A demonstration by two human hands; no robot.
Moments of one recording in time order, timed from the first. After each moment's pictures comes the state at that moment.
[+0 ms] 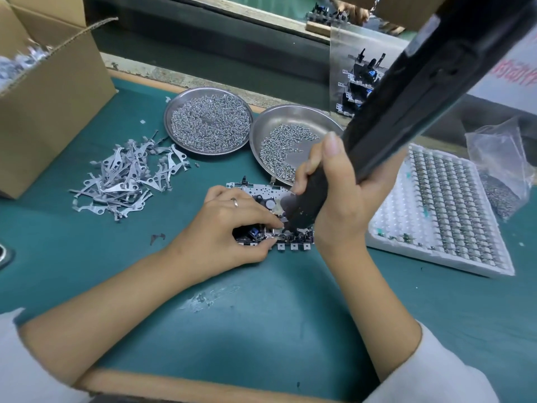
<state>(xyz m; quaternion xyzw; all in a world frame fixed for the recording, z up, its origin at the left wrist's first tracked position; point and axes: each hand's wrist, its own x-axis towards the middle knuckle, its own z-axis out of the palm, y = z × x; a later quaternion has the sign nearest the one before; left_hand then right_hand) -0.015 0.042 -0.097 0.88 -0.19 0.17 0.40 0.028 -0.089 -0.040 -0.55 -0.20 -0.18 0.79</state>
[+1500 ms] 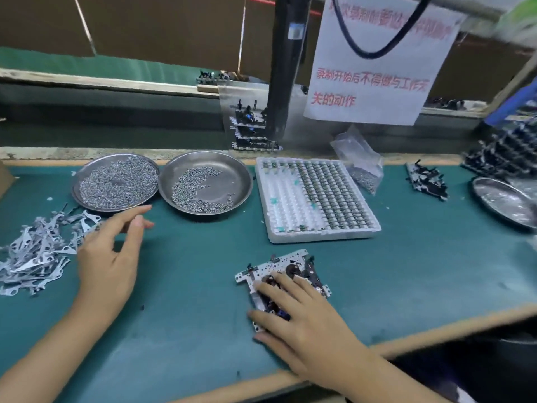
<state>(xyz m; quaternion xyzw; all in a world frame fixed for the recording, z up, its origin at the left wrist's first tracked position) -0.009 0.056 -0.110 0.81 -0.01 0.28 0.51 -0.092 -0.225 -0.092 -0.92 -0.36 -0.13 0.02</state>
